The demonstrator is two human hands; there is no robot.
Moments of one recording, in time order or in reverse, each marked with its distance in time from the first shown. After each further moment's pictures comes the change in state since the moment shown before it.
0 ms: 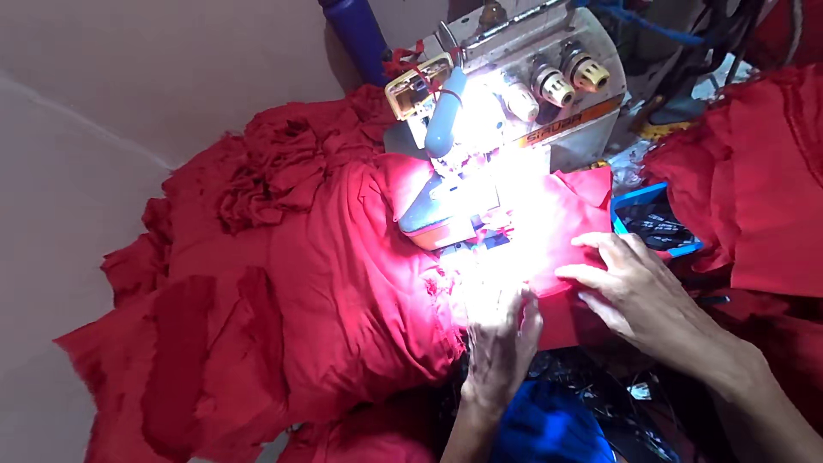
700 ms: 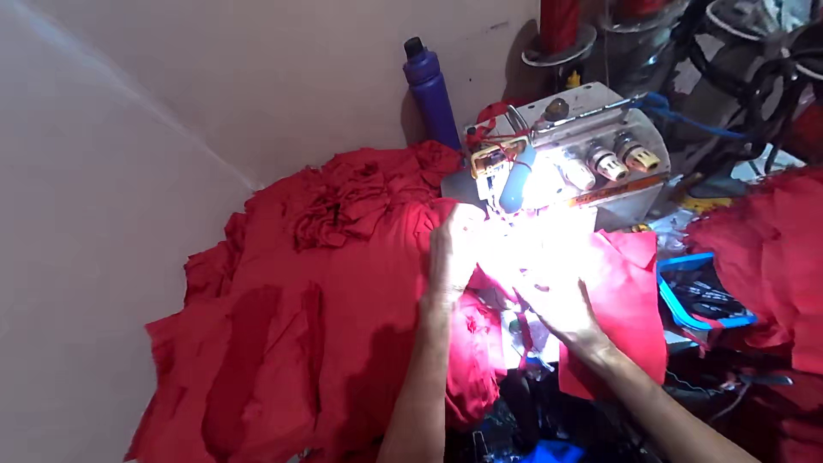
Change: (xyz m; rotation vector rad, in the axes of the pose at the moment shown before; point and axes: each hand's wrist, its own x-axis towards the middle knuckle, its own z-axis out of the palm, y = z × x) left_hand 0.128 -0.088 -0.063 -0.120 -0.039 -0.180; right_hand 0.108 -0.059 0.066 0.736 0.231 0.396
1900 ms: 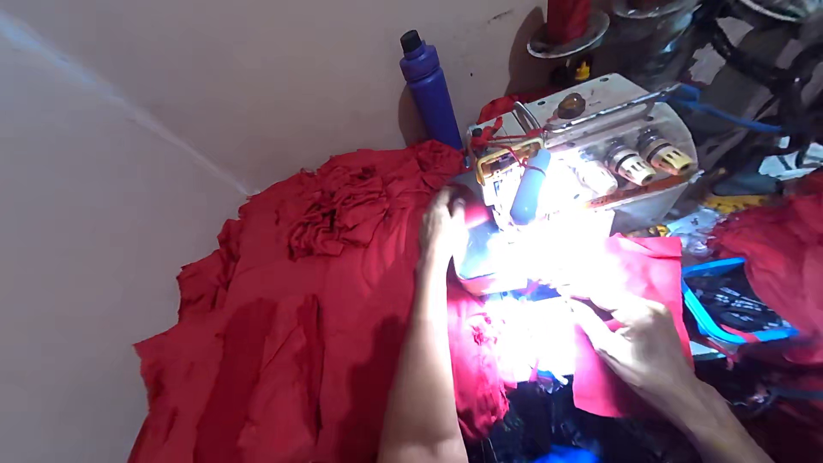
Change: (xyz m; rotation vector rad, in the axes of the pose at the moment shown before) left_hand 0.085 -0.058 0.014 0.204 -0.163 -0.299; right_hand -0.028 0.014 -0.045 -0.476 0.117 -0.358
